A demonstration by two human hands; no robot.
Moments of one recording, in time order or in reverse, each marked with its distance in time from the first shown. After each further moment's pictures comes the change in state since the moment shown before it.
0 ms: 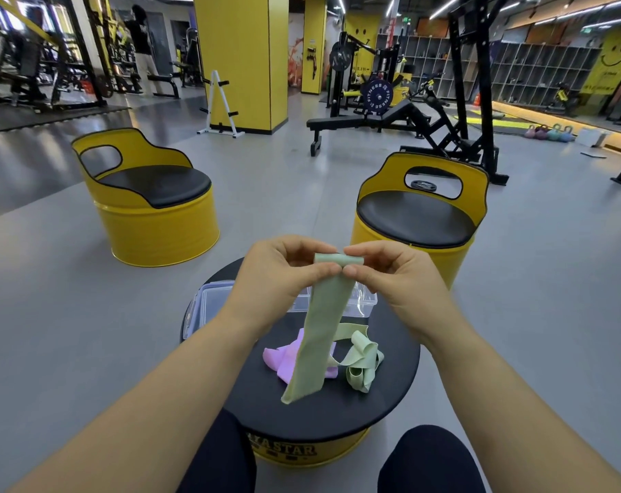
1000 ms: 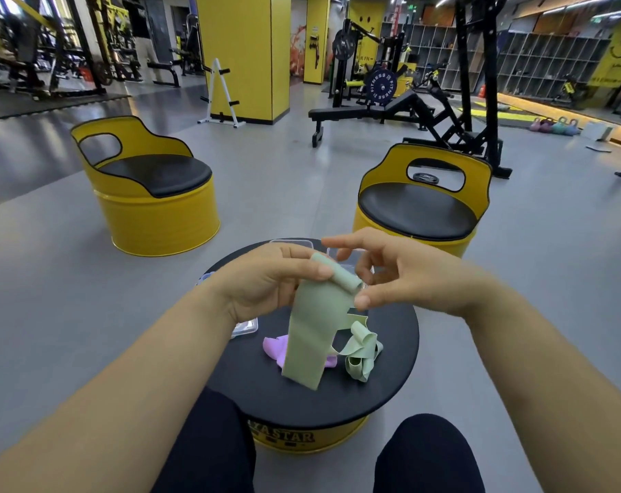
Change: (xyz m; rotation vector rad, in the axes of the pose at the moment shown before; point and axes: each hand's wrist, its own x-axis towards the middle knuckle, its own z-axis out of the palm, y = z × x) left_hand 0.007 -0.007 -0.021 -0.251 -0.538 -0.333; right_hand 0.012 -0.016 -0.028 -0.342 -0.610 0.061
